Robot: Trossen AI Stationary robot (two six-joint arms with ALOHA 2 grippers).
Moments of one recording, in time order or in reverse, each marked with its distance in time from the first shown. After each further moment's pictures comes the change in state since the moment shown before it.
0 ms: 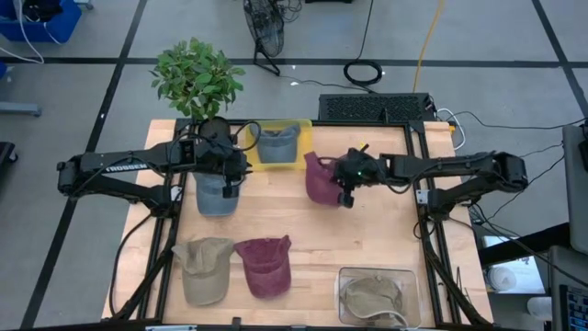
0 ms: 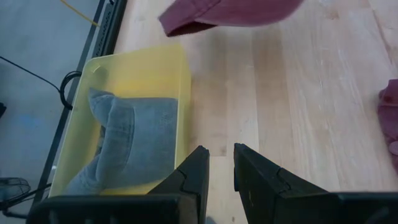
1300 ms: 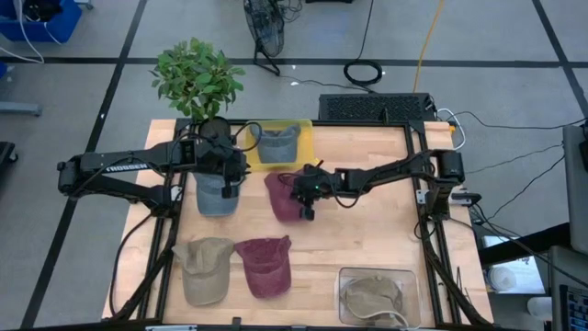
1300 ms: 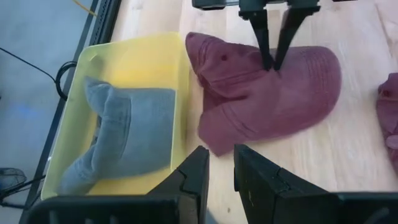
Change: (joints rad) left arm 0.002 0.000 0.000 -0.031 -0.004 -0.024; right arm 0.051 0.551 0.196 0.453 -0.104 -0.042
